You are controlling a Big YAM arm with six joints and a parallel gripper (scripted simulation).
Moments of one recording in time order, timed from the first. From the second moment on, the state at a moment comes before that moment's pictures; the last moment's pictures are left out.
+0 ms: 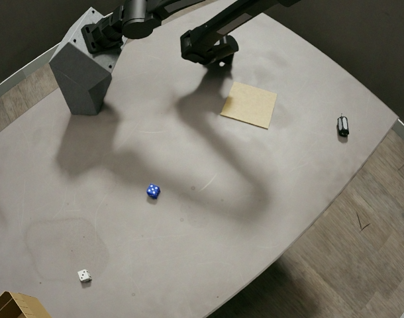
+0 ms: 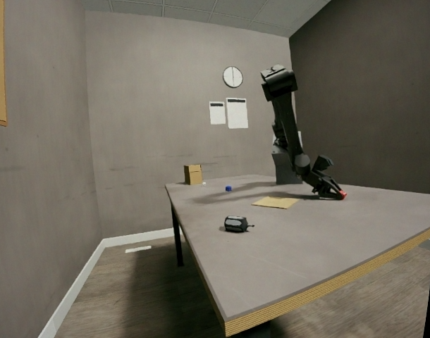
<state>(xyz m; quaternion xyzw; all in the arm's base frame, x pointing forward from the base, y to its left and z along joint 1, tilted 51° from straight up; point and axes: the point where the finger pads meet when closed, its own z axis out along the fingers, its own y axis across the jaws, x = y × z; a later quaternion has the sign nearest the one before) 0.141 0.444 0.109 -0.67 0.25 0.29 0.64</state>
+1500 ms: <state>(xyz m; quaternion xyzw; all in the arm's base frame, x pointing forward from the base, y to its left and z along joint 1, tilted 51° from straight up) 0.141 0.444 0.108 -0.67 0.25 0.29 0.64</state>
